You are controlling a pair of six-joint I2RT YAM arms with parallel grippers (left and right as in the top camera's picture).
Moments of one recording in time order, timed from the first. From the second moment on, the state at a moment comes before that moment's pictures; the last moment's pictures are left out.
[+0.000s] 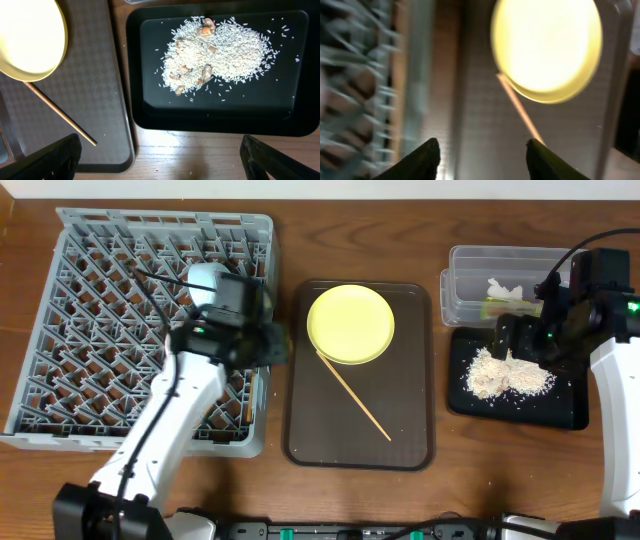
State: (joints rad) left arm -0.32 1.47 1.13 -0.77 0.17 -0.49; right arm -0.13 1.47 1.44 -1.30 -0.14 0.11
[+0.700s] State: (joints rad) left arm -0.65 1.86 1.13 -0.59 0.00 -0.85; right arm -0.13 1.47 1.44 -1.30 -0.14 0.11
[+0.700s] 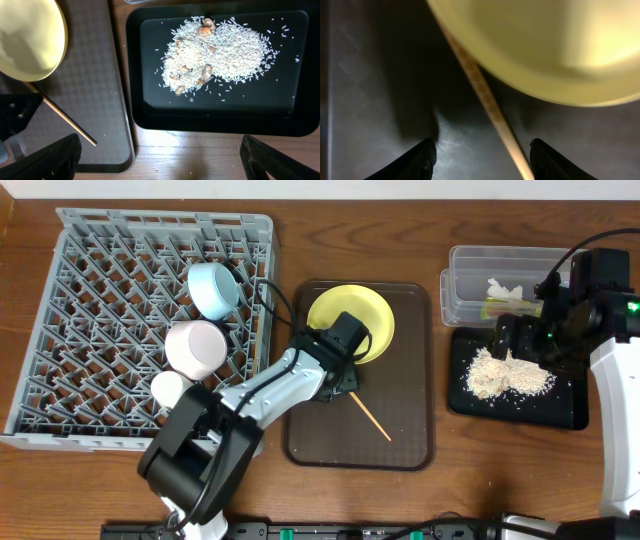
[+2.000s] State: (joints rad) left arm -0.65 1.89 1.15 -0.69 -0.03 -0.88; right arm -0.13 1.47 1.44 -1.30 -0.14 0.11
